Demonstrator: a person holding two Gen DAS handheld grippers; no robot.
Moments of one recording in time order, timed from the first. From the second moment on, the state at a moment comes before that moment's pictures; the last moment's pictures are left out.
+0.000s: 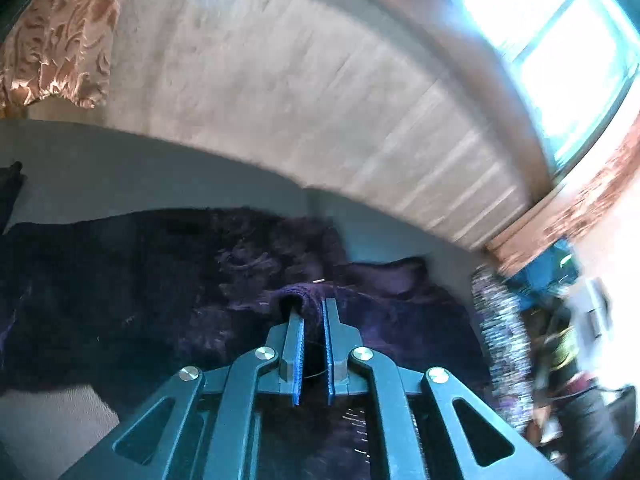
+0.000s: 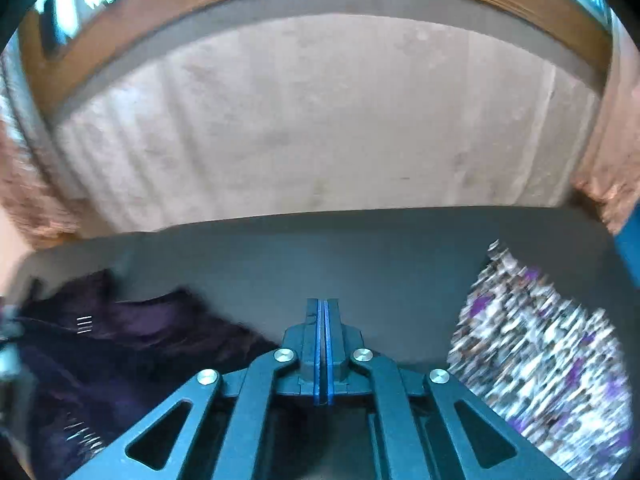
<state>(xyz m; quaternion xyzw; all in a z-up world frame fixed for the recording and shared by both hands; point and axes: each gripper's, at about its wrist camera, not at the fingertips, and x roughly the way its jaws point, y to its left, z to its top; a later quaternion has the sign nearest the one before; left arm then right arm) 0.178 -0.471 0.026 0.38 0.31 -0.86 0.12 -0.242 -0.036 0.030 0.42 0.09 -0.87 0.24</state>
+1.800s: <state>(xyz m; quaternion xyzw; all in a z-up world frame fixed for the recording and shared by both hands) 0.222 -0.470 0.017 0.29 0.47 -0.83 0.09 -0.104 -0.081 -0.055 0.40 0.14 -0.82 0.39</state>
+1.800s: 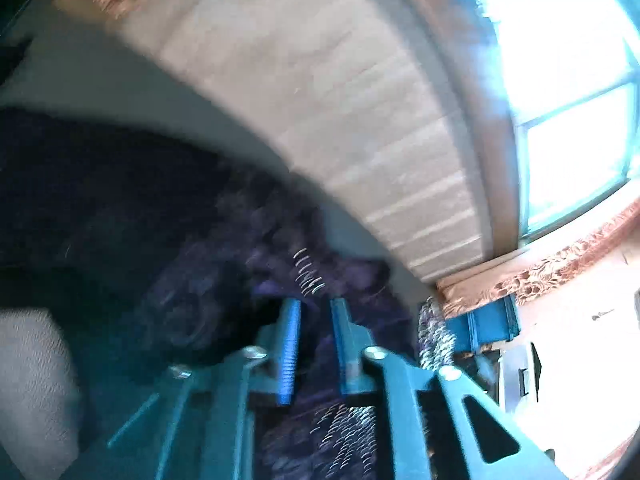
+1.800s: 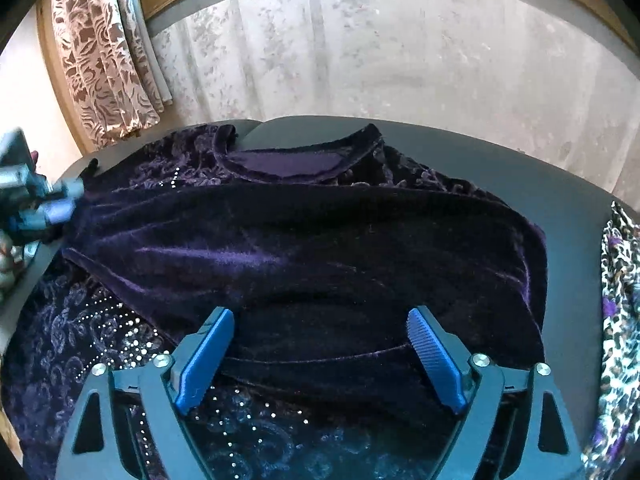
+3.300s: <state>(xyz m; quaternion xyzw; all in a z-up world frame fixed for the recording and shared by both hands) 0.200 -0.421 0.028 0.36 0.33 -0.87 0.13 -0.105 -0.080 -0.054 0.40 0.12 -0.81 0.40</state>
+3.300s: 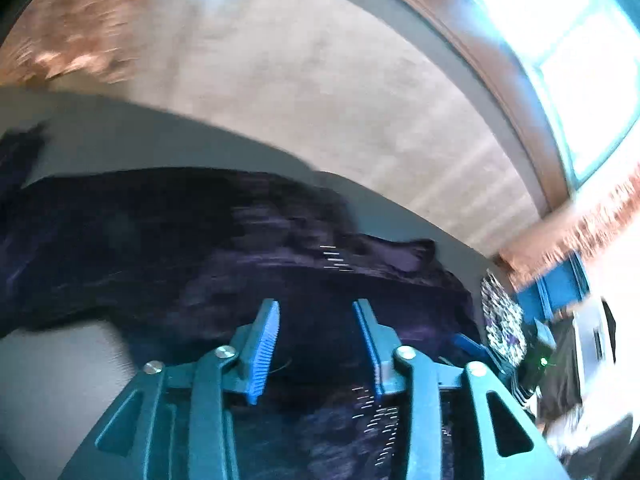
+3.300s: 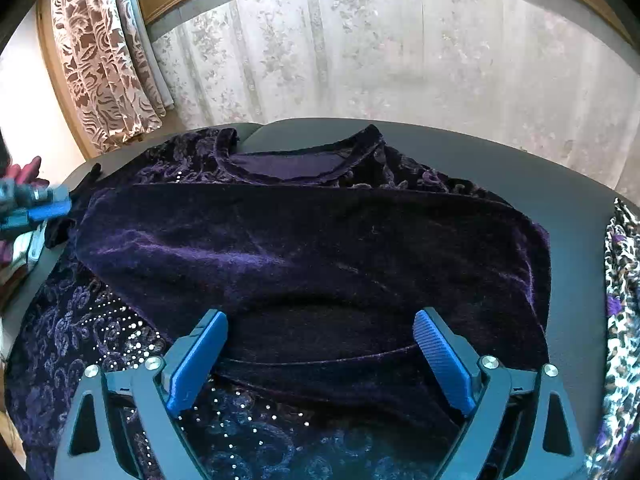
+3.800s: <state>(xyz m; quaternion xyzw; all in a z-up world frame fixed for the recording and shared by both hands) 0.171 -0.398 0.008 0.39 0.21 -0.87 0.20 -0.109 -0.068 -0.051 0.41 0.06 -0.81 0.42</state>
